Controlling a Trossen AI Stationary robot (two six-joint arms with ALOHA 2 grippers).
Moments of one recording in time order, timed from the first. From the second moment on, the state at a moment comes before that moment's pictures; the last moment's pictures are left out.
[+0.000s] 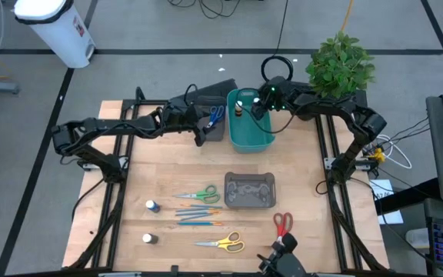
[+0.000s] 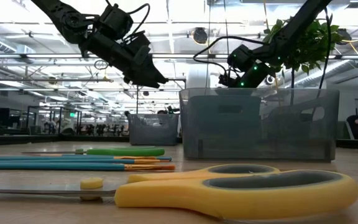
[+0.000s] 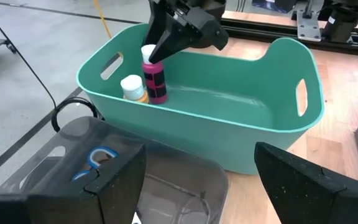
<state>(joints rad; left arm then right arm) 0.45 1.45 0.80 0.24 0.09 0.07 -0.79 1.69 0.99 0.03 -0.05 -0.05</state>
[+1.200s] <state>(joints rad) 0.45 1.45 0.80 0.23 0.08 0.07 -0.57 1.15 0.73 -0.49 0.13 0.19</state>
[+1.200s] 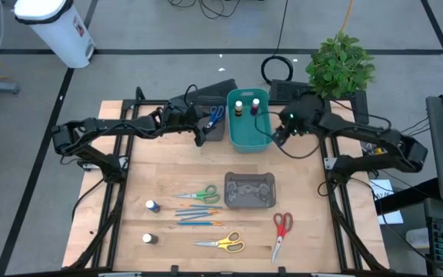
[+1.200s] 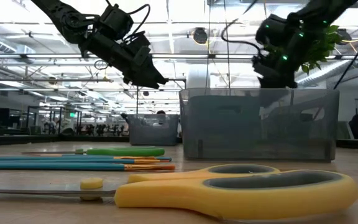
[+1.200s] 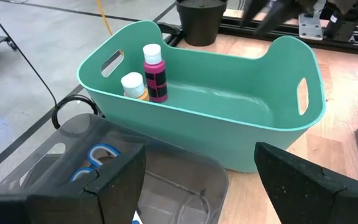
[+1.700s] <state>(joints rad) 0.45 1.45 0.80 0.23 0.08 0.05 -0.52 1.11 0.48 -0.10 0.13 0.28</state>
